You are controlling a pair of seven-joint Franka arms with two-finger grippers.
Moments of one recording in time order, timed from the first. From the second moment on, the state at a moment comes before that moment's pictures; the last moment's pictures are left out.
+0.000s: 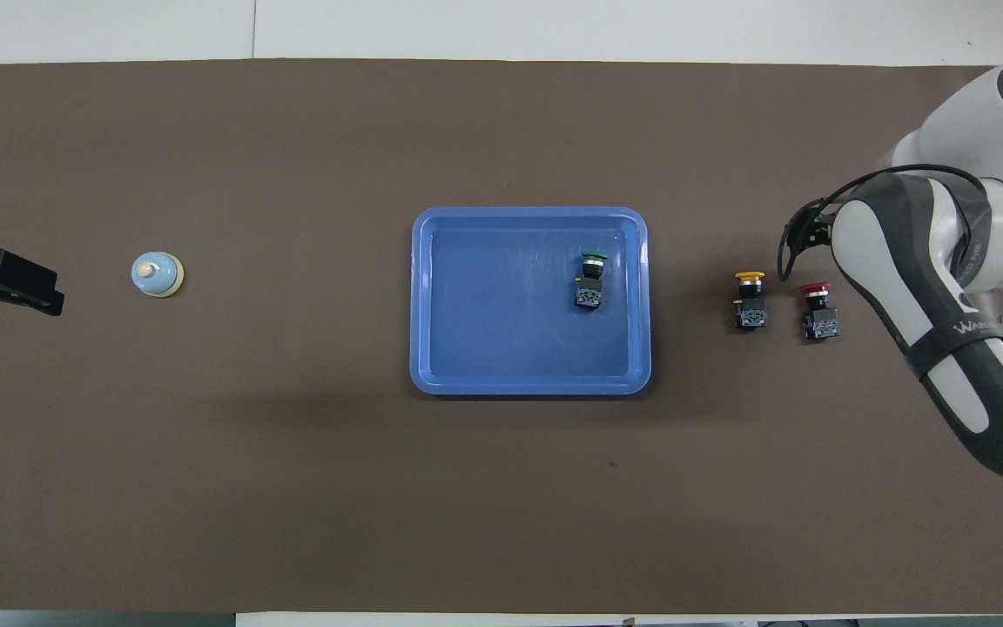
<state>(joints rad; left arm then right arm) 0.05 0.03 -0.07 -1.56 0.02 1.44 0.07 -0.02 0.37 -0.04 -1.73 -0.01 1.97 -0.05</state>
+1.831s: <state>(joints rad) 0.05 0.03 -0.07 -1.56 0.02 1.44 0.07 -0.01 0.25 -0.02 -1.92 -0.01 2.11 -0.10</state>
